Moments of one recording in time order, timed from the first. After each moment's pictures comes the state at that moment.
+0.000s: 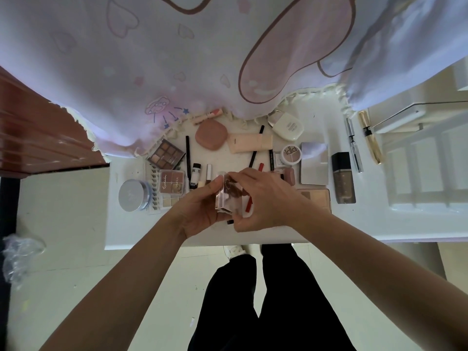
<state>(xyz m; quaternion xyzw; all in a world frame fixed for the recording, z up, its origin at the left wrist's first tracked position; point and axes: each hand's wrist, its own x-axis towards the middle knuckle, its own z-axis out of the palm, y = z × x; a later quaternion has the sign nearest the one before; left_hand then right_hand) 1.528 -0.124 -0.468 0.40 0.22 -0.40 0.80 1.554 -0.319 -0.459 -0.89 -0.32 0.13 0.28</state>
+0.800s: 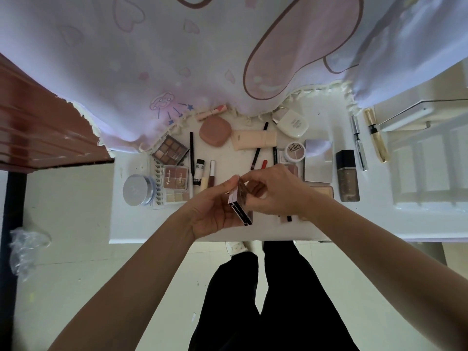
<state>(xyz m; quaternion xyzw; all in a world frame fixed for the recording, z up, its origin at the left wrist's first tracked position) 1.524 -0.139 -0.462 0.39 0.32 -0.44 0.75 1.561 -0.333 -0.447 -0.86 -0.22 0.25 0.39</state>
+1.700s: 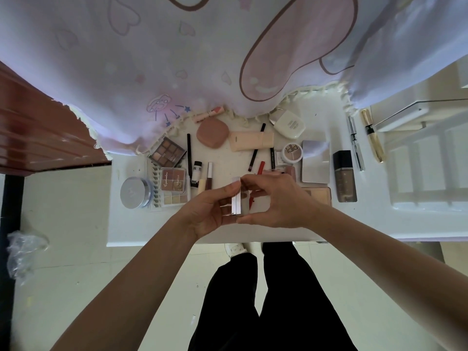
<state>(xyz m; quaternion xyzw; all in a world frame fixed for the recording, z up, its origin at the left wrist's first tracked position) 1.524 -0.144 -0.455 0.44 0.30 -0.41 0.74 1.545 -0.343 -0.455 -0.82 -0.27 0.22 0.45</state>
